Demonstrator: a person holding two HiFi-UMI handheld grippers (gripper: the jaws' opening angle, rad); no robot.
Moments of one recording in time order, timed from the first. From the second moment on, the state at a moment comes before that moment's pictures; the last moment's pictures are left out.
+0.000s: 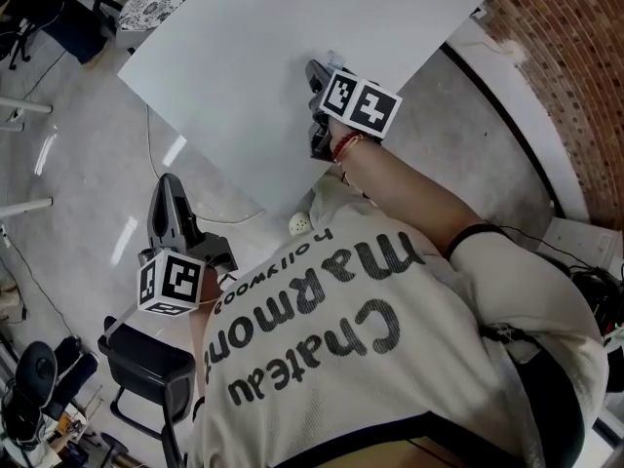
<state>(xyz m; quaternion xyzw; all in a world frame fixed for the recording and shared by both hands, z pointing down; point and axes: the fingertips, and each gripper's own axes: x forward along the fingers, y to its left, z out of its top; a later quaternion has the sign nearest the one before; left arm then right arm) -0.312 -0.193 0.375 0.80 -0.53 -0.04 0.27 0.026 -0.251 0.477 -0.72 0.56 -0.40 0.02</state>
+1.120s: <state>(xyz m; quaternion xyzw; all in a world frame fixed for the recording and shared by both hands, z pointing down) -0.222 -0.199 0.406 0.87 -0.39 -0.02 0.31 0.078 -0.138 0.394 -0.71 0.60 -0.36 0.11</state>
